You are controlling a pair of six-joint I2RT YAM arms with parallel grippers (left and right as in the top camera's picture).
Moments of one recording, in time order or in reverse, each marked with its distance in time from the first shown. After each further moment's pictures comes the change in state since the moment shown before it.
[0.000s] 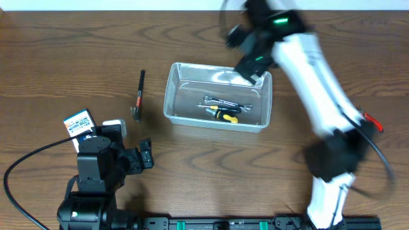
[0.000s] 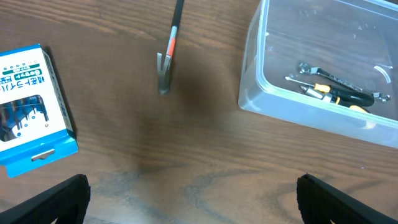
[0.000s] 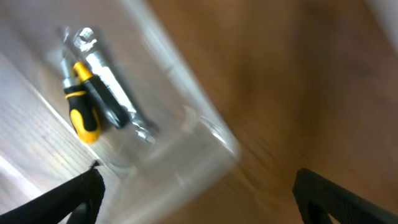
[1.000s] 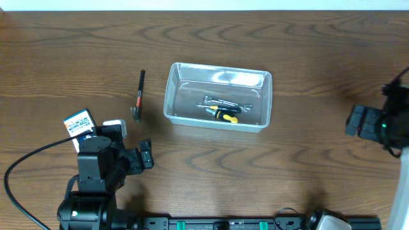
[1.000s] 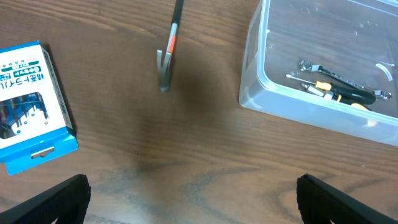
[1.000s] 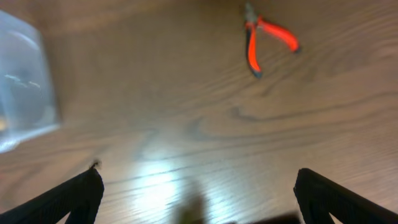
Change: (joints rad) left arm 0.000 0.004 0.000 -0.005 0.000 0.000; right arm -0.713 -0.737 -0.856 0.089 -0.051 0.375
